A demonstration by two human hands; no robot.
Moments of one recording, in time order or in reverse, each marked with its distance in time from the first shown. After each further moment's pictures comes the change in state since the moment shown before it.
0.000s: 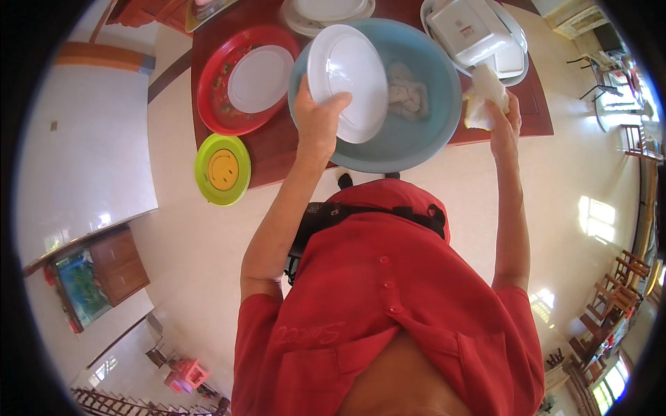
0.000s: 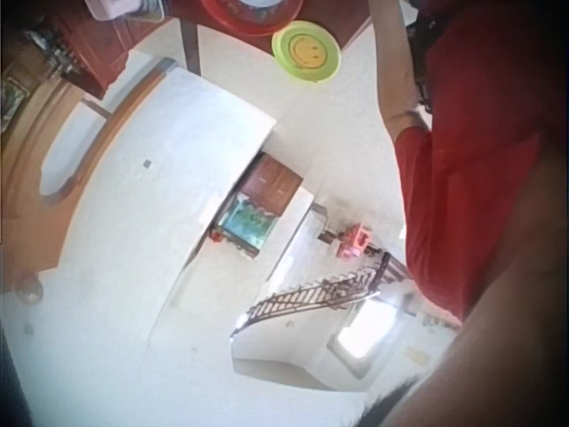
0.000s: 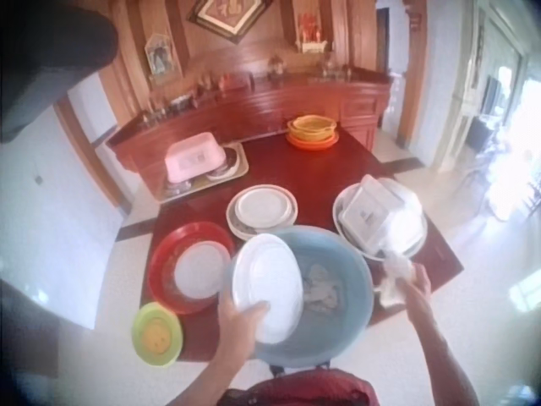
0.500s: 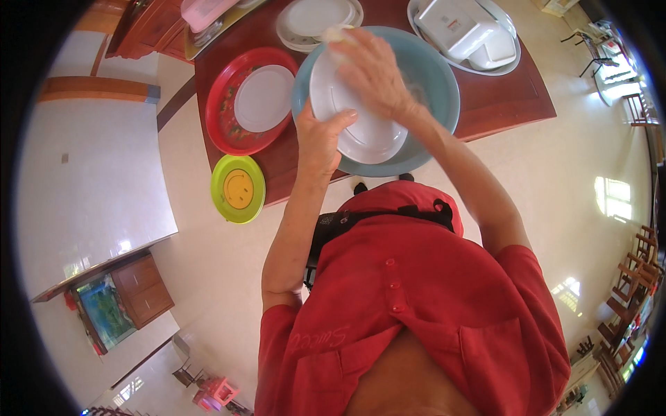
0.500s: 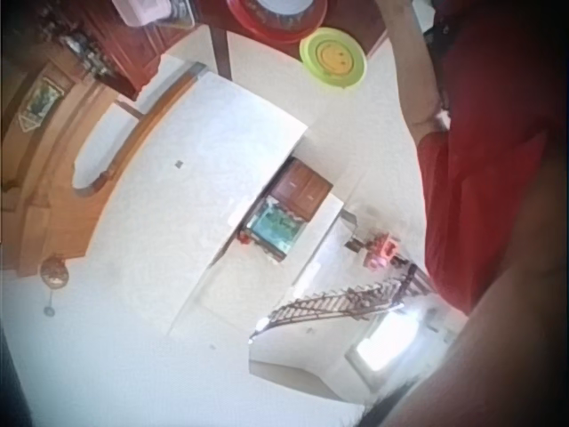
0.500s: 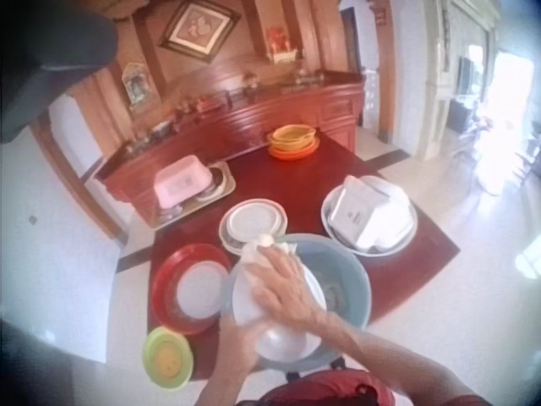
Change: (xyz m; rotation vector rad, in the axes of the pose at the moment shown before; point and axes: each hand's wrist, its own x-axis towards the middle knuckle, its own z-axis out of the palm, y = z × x) left_hand -0.007 0.015 -0.003 -0.219 -0.178 -0.147; right_hand -0.003 -0.049 0.188 -0.450 -0.330 -0.892
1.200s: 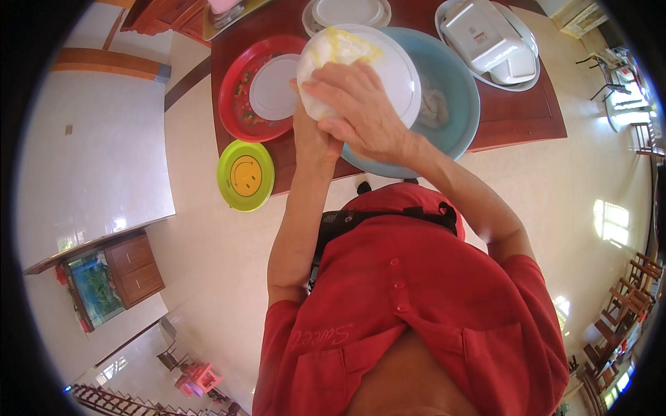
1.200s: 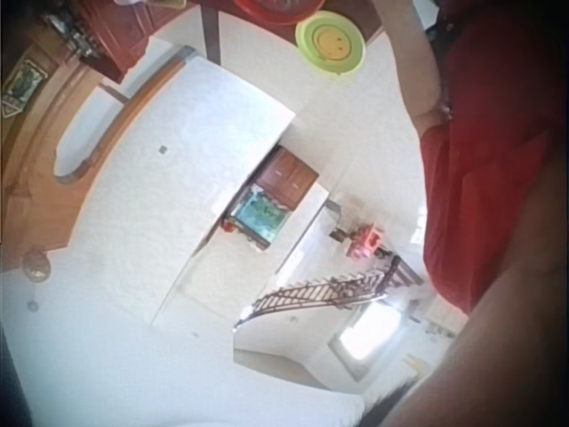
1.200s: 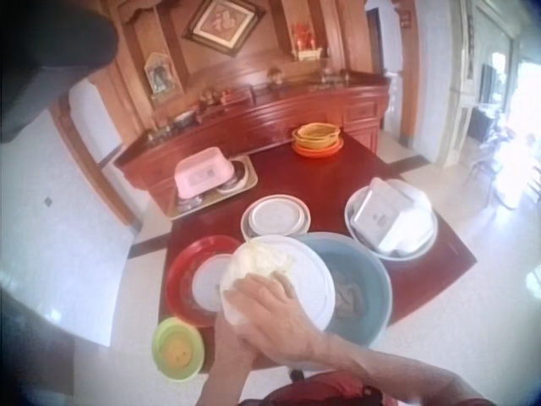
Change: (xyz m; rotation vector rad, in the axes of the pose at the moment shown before) left_hand 0.008 0.011 -0.030 -0.363 0.106 0.008; right_hand 0.000 -0.075 0.014 0.118 -0.088 -0.241
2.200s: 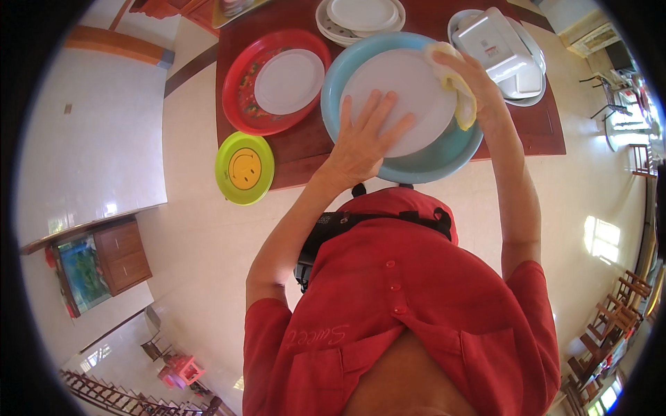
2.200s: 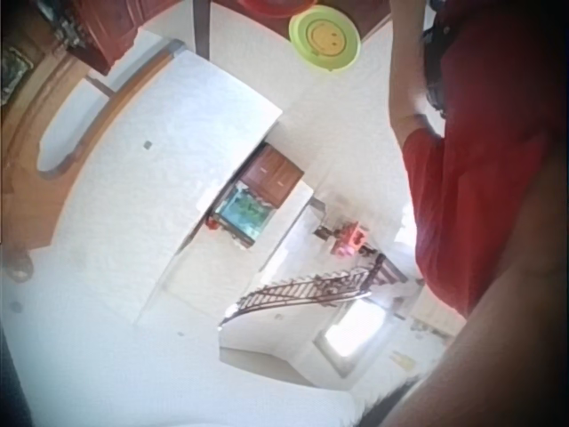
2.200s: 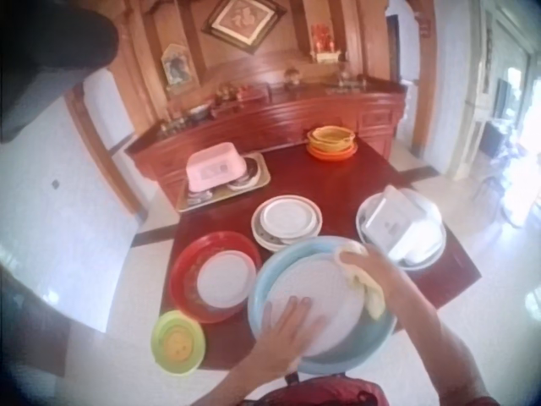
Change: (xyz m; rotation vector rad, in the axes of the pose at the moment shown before) left_hand -0.017 -0.031 -0.027 1.834 -0.690 0.798; right_hand -0.008 0.077 -0.094 0.849 0.076 1.155
